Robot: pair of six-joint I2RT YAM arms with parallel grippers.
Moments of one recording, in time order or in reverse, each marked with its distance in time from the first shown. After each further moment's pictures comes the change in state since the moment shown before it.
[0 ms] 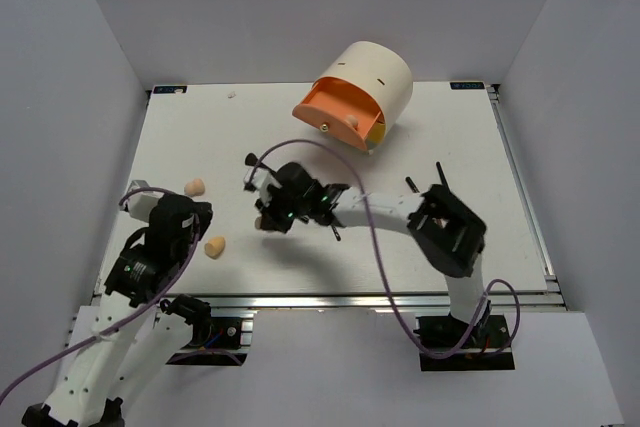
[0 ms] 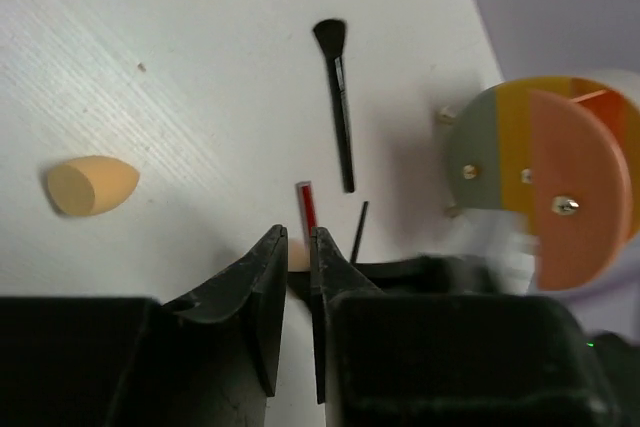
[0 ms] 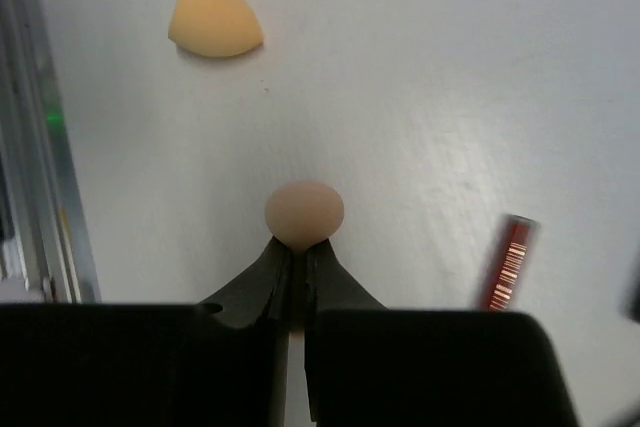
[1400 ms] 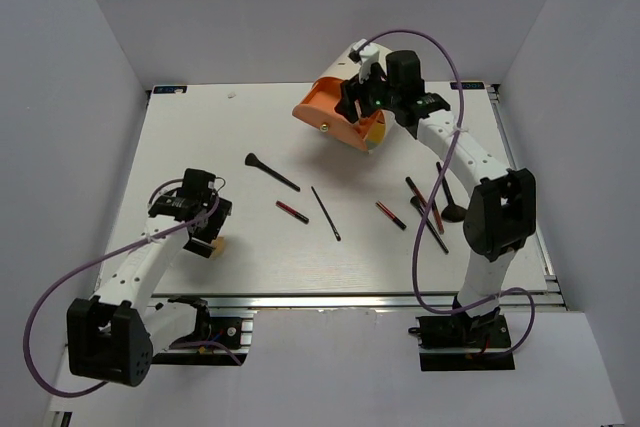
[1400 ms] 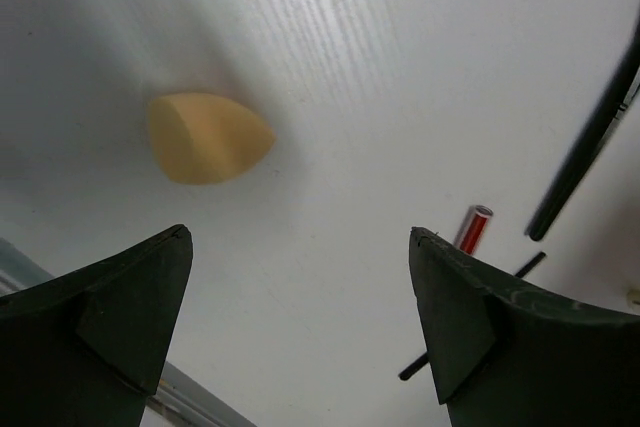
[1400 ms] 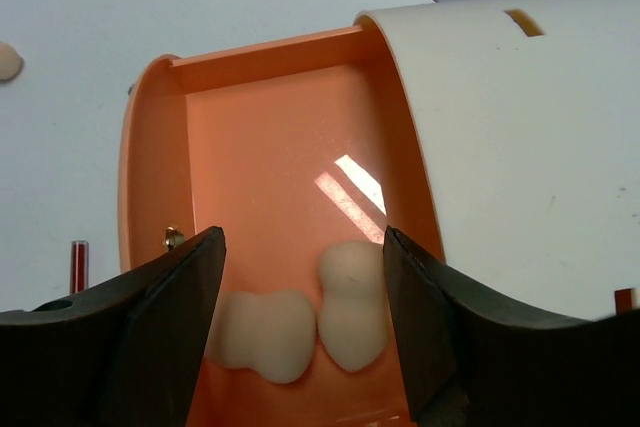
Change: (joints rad) left arm 0.230 0.507 -0.079 0.002 0.271 -0.133; right arm -0.668 -0.151 0.335 -0.238 -0.148 -0.155
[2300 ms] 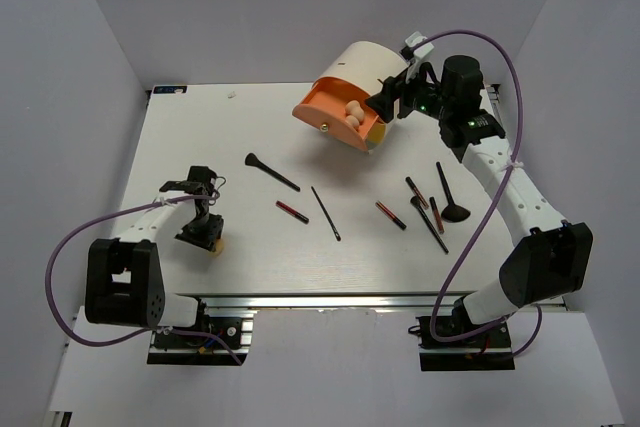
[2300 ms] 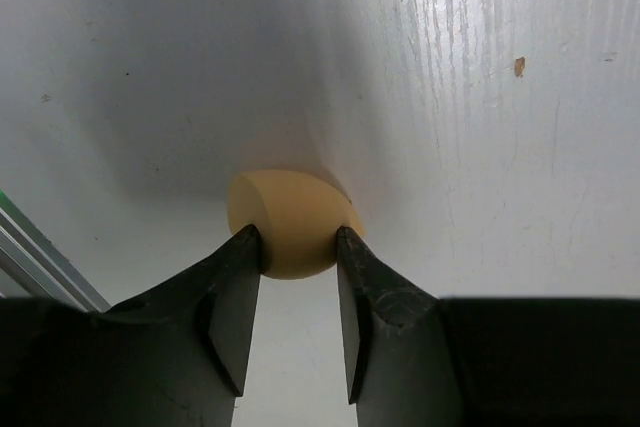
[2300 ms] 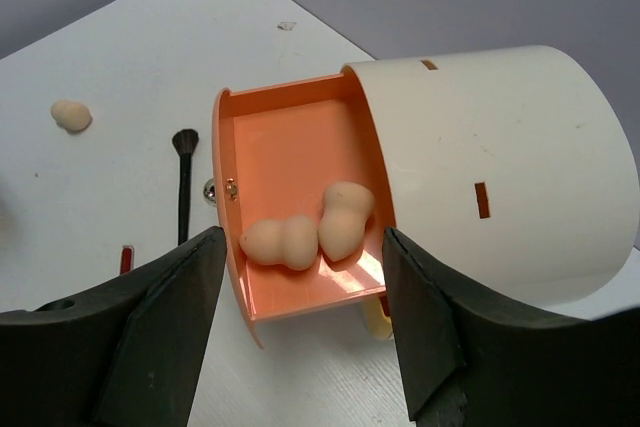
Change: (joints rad) left arm 0.093 0.320 0.042 -0.055 -0.016 -0.033; right arm -0.123 -0.370 -0.269 0.133 -0.144 0.067
